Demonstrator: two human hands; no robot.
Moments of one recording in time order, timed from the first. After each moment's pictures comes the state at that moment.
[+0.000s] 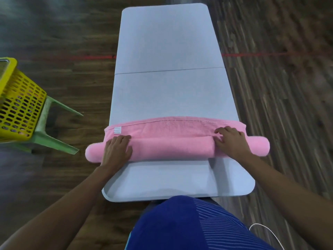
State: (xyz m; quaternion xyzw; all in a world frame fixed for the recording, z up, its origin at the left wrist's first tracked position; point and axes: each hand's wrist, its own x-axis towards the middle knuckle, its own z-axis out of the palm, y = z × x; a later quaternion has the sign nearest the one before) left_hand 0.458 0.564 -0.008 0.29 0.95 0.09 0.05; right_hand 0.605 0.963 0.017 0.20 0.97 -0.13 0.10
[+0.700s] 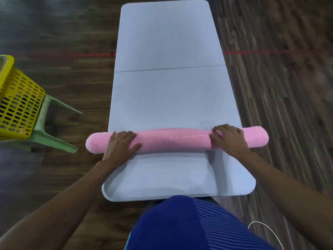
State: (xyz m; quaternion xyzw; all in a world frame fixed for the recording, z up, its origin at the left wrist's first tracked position) left_hand 0.441 0.574 -0.011 0.30 0.94 0.10 0.08; right_hand 0.594 0.965 0.004 0.21 0.96 -0.16 0.06
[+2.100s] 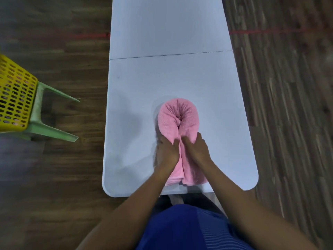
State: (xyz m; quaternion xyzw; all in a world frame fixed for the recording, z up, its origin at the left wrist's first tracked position) left_hand 0.535 0.731 -0.003 -0.08 0.89 0.34 0.29; right_hand 0.574 0.836 0.008 0.43 0.76 -0.45 0.17
